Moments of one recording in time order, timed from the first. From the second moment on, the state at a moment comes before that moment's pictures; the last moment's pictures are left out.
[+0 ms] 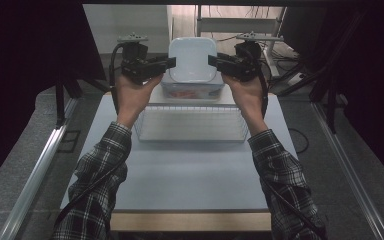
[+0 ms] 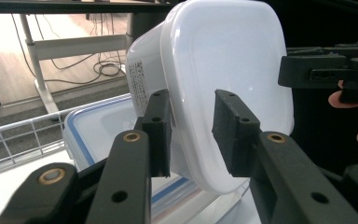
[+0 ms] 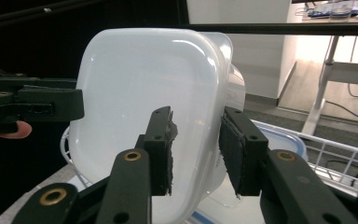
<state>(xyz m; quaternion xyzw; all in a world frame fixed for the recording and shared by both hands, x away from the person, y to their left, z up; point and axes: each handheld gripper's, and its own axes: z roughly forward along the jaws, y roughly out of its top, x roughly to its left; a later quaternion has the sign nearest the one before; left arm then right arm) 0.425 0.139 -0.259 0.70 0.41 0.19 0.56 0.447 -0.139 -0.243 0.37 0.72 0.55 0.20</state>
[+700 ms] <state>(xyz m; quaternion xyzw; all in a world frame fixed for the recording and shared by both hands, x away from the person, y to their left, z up) 0.452 0.137 -0.262 0.68 0.44 0.15 0.57 0.467 -0.133 -0.247 0.39 0.72 0.53 0.21</state>
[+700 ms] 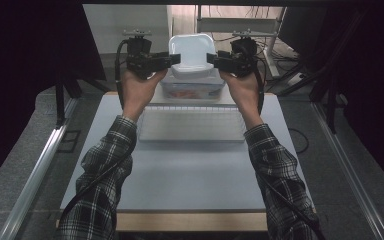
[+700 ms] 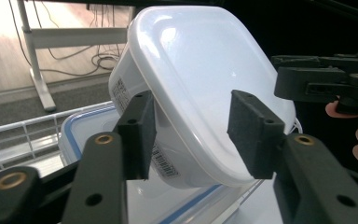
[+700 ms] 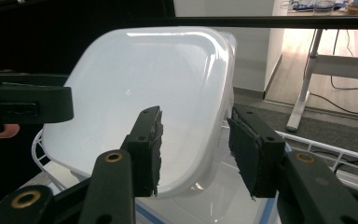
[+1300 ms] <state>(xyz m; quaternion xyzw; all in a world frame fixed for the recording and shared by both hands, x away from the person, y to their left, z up) 0.450 0.132 -0.257 0.69 0.44 0.18 0.54 0.466 -0.130 -0.242 0.39 0.73 0.52 0.22</state>
